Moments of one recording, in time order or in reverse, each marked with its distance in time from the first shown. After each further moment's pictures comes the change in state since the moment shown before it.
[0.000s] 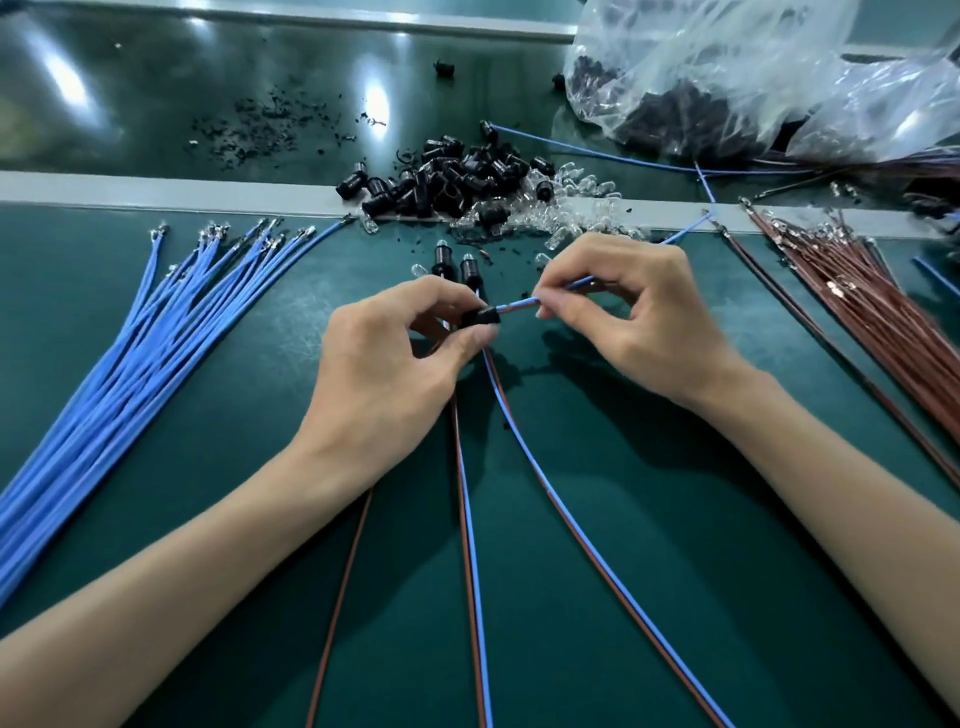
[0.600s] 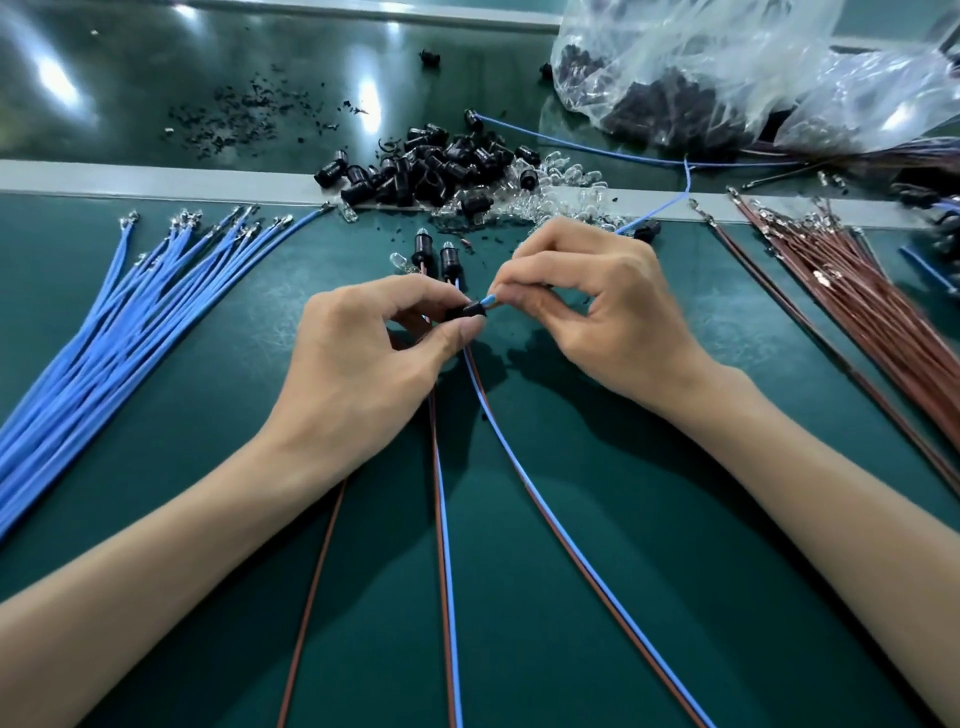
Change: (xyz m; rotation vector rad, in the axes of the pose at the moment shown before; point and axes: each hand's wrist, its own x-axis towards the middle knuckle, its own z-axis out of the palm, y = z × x) left_hand 0.001 0.000 0.002 -0.001 -0.022 0.039; right_hand 0.002 -0.001 0.010 -0.088 0.071 -0.135
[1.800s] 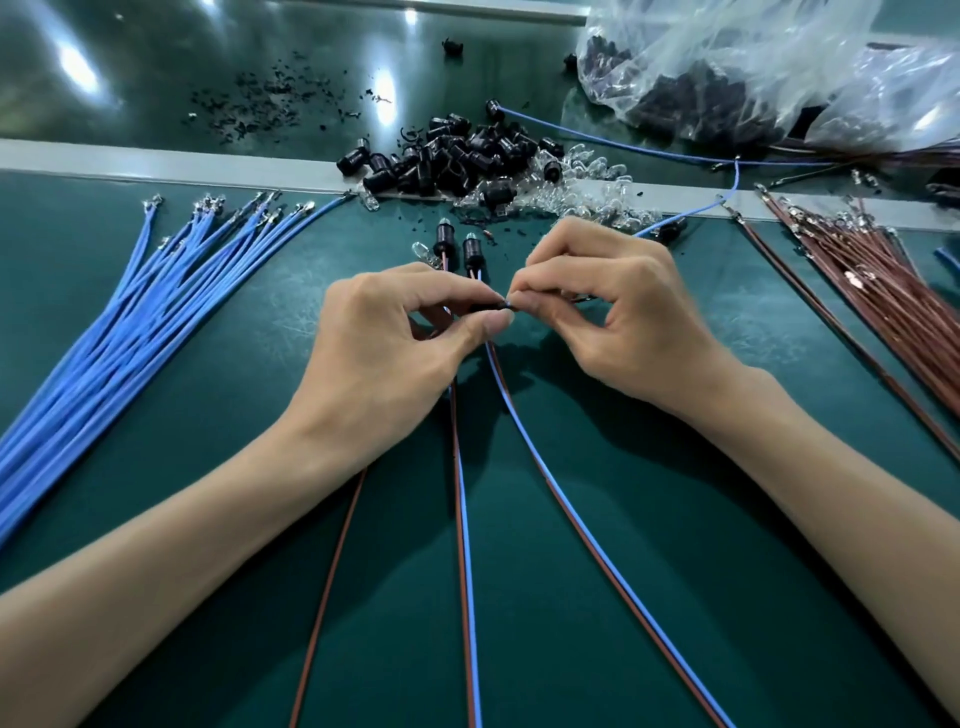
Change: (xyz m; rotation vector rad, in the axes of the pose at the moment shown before) left_hand 0.000 0.001 -0.001 -0.045 -0.013 0.042; right_hand -0.002 -0.003 0.001 0.014 -0.077 -0.035
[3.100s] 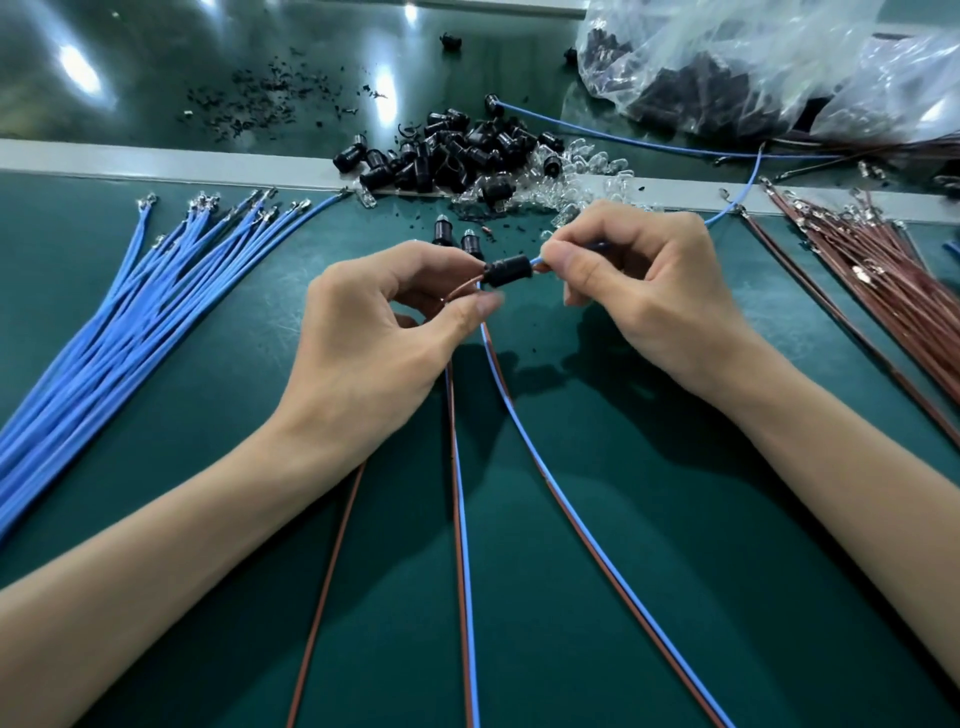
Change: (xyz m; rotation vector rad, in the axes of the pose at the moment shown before) left_hand 0.001 -0.001 -0.001 -0.131 0.070 -0.044; right_hand 0.001 0.000 -0.011 0.366 0.058 0.355
